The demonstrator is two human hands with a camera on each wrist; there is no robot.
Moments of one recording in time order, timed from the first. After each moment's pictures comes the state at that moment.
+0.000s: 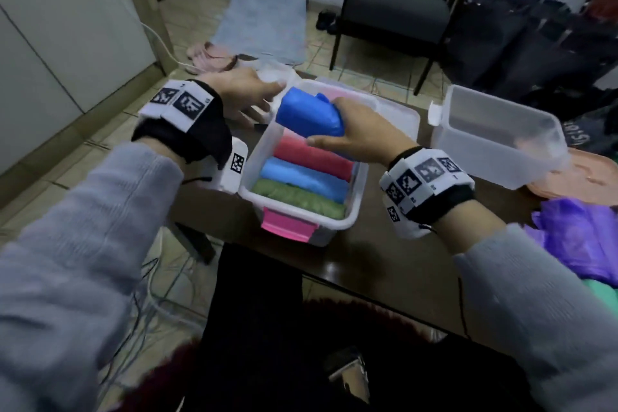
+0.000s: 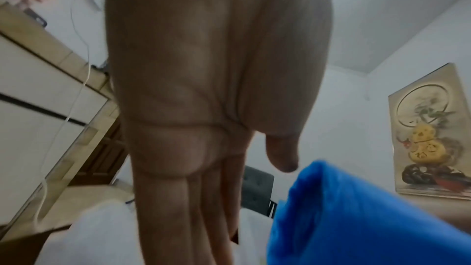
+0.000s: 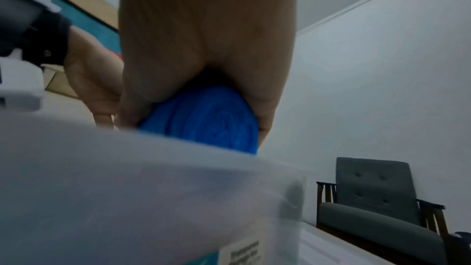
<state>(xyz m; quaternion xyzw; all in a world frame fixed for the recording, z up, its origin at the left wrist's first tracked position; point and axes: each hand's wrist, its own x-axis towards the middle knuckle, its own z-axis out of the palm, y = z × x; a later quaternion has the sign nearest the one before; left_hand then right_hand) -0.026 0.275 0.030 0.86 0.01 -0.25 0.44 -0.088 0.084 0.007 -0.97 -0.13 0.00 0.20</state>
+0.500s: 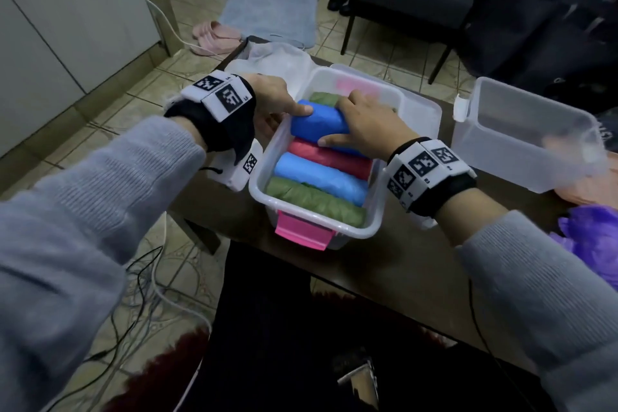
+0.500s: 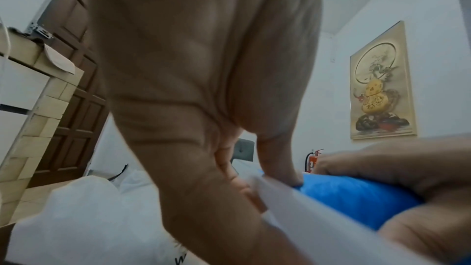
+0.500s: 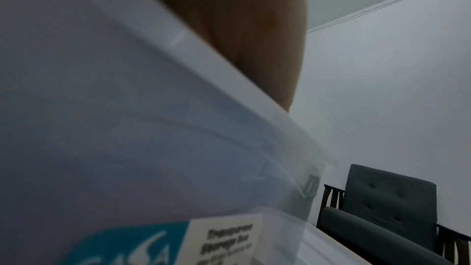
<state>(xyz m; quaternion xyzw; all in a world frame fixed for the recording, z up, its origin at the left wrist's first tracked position) -0.009 0.267 0.011 0.87 0.00 -0.34 0.35 -0.056 0.096 -0.014 -0.99 -0.13 0.02 0.02</state>
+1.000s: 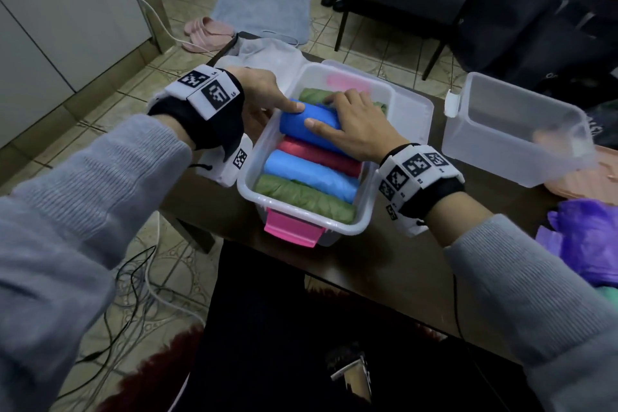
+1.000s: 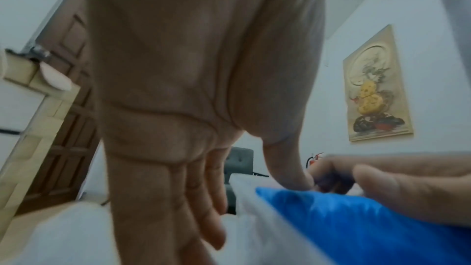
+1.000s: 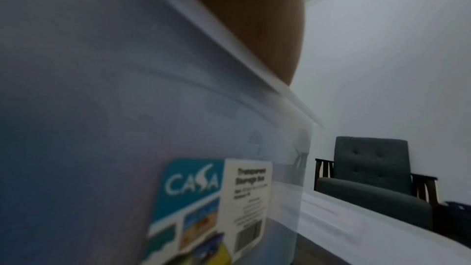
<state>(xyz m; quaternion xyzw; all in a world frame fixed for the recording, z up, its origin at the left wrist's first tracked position) -0.013 0.263 0.021 0.90 0.00 -0.32 0.30 -0.057 0.088 -0.034 -0.99 -0.11 -0.04 0.12</state>
